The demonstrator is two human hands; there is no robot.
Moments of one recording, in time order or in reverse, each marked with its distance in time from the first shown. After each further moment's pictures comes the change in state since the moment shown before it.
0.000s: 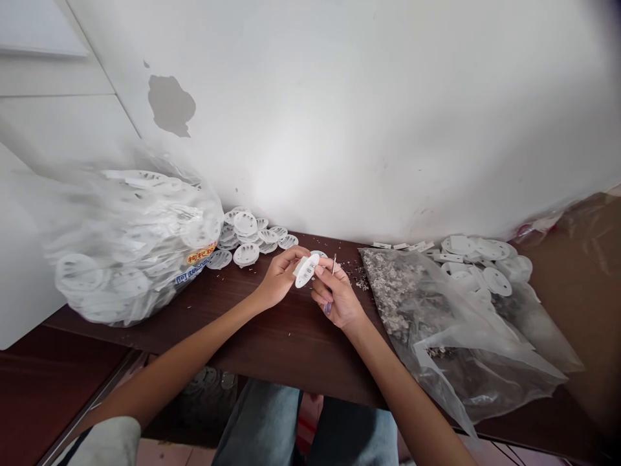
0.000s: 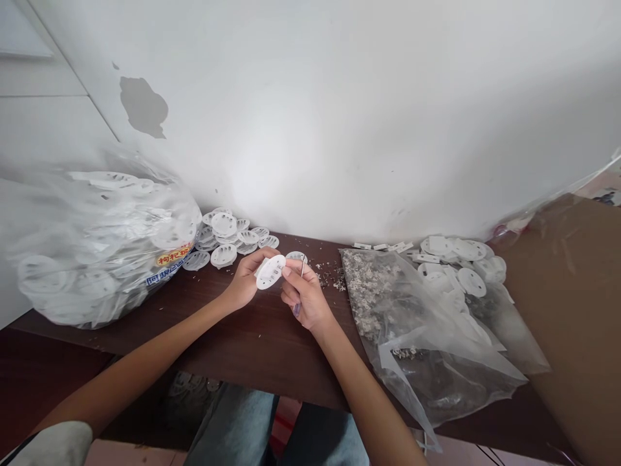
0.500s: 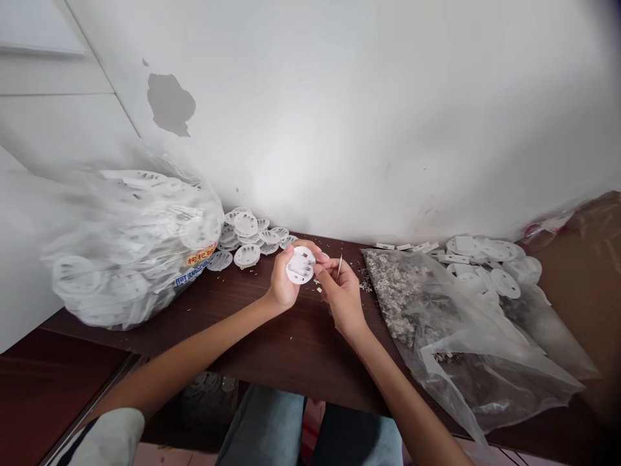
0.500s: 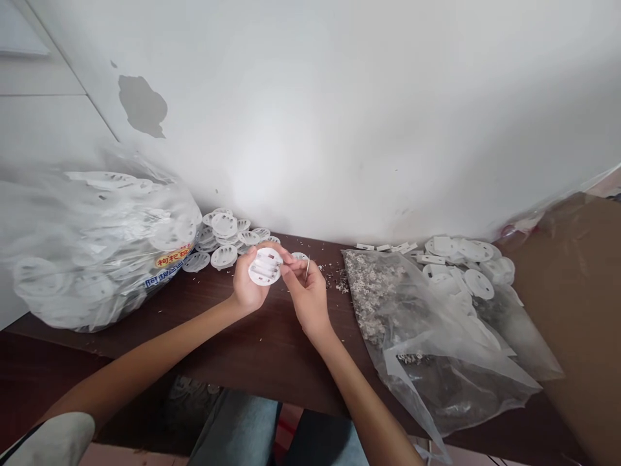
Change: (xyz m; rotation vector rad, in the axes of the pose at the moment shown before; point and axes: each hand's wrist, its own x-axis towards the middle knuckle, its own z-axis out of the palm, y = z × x) left_hand 0.008 0.008 0.030 -0.340 0.132 0.008; right_hand -0.006 -0.001 0.013 -0.448 0.233 -0.237
